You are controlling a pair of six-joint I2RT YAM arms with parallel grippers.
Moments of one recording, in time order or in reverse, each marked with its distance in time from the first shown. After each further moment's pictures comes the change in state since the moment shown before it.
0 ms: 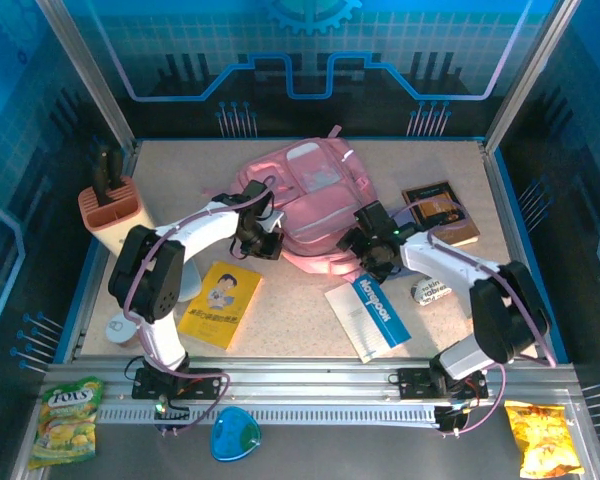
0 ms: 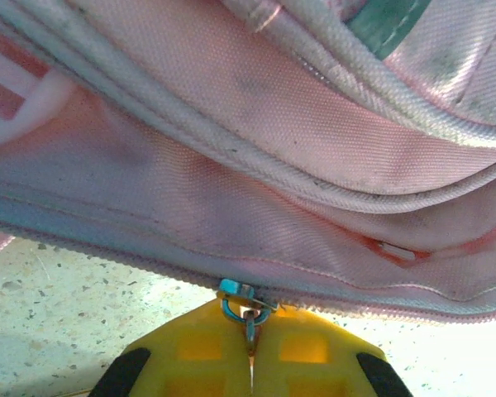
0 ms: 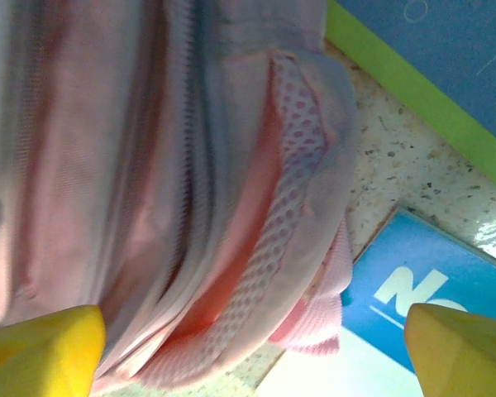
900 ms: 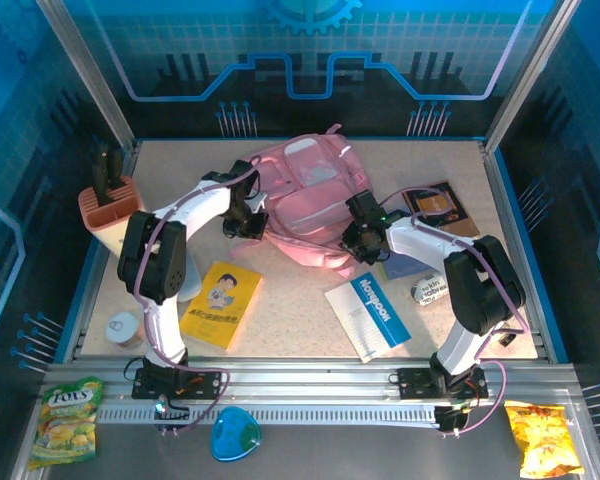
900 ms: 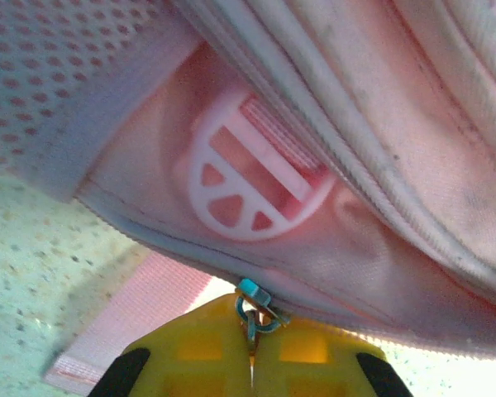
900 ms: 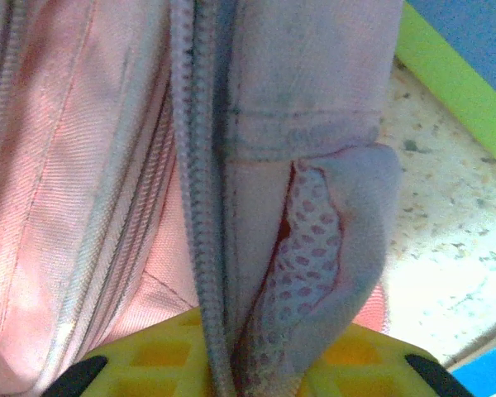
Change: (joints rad) left arm 0.142 0.148 0.232 -0.140 -0.127 0.067; right arm -0.029 0.174 0.125 0.063 -0.020 -0.128
